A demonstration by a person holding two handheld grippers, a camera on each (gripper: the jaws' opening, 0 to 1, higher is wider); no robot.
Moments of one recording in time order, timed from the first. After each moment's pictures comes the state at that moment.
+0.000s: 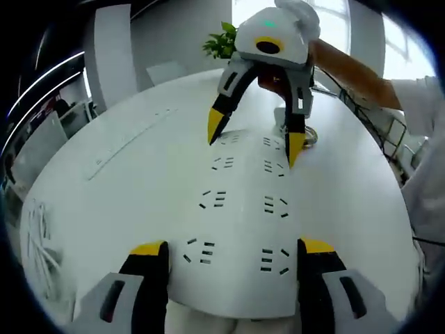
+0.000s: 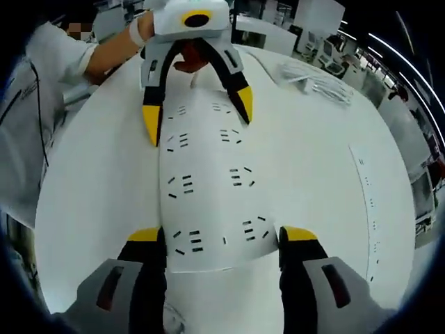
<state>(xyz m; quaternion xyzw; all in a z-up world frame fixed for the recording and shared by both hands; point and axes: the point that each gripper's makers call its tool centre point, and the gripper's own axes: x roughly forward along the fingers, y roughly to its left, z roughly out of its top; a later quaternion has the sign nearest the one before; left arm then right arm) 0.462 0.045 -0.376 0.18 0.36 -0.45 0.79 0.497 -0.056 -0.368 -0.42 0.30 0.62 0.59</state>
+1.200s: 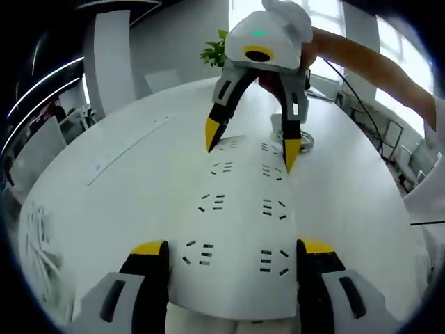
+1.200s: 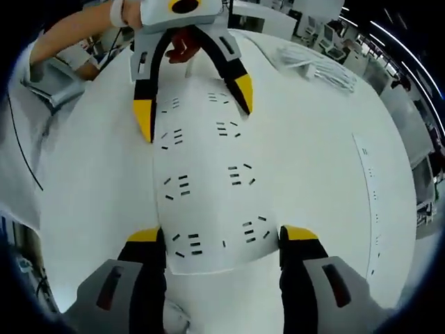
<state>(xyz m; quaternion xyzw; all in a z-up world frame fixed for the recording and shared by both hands) 0.450 0.041 -0.370 0.18 0.34 -0.47 0.80 0.495 -0.057 -0.370 -0.43 0.34 0.60 0.58</state>
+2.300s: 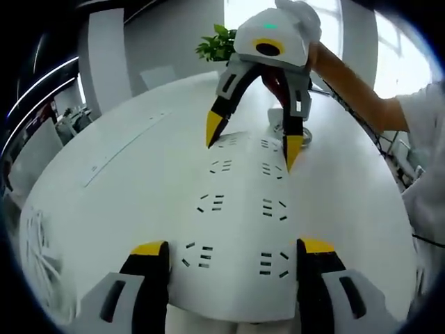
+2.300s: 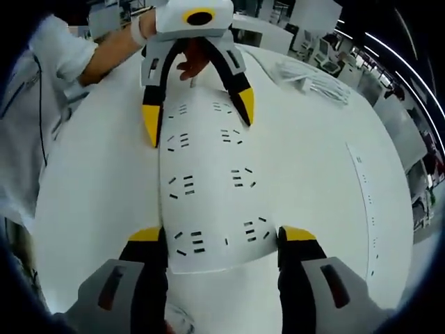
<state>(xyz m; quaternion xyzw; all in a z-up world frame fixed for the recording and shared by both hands) 0.459 0.043 -0.376 0.19 0.35 -0.47 0.79 0.495 -0.056 -0.368 -0.42 0.30 0.61 0.60</state>
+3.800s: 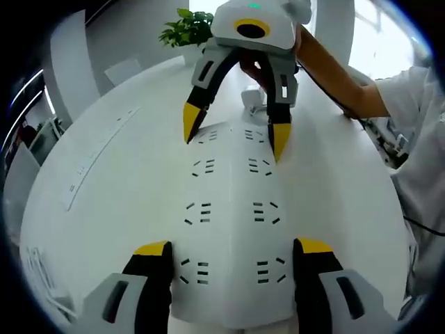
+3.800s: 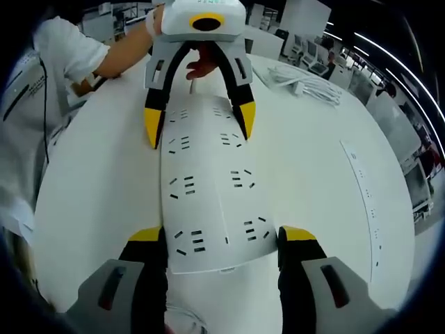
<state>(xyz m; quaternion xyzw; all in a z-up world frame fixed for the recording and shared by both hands) 0.448 0.031 -0.375 0.26 0.38 -0.53 0.71 0.490 -0.060 -0.367 -0.39 0.29 0.60 0.63</state>
